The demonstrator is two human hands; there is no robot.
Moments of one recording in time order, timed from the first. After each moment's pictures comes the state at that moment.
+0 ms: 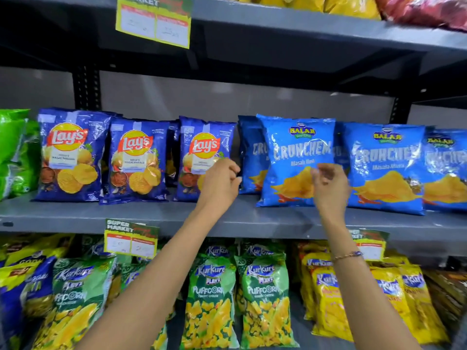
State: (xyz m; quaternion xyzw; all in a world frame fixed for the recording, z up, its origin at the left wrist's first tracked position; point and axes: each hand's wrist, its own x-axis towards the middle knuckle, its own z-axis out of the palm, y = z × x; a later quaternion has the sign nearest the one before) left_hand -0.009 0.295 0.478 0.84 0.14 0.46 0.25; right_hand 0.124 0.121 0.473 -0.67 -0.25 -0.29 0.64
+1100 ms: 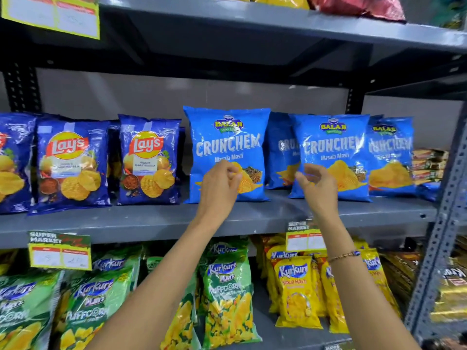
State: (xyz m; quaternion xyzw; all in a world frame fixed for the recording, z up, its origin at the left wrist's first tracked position) left_hand 0.055 0.199 0.470 0.82 0.10 0.50 0.27; right_hand 0.193 0.041 0.461 -0.68 -0.25 -0.21 0.65
